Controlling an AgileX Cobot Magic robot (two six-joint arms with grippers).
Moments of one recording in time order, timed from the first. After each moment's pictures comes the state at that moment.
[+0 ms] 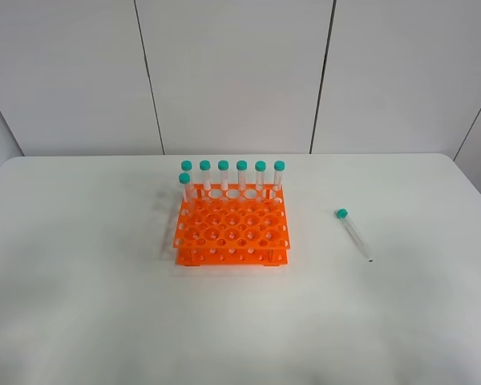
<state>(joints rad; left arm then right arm) 0.03 0.00 -0.49 -0.07 1.05 0.04 0.03 -0.01 -0.49 0.02 1.03 0.00</state>
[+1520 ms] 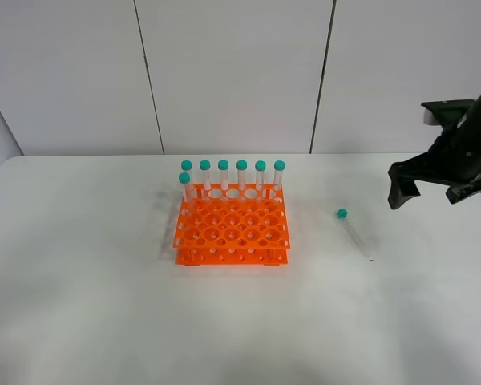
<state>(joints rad) 0.03 0.00 -0.49 -0.07 1.05 0.04 0.03 1.70 -1.24 0.03 0.94 -0.11</state>
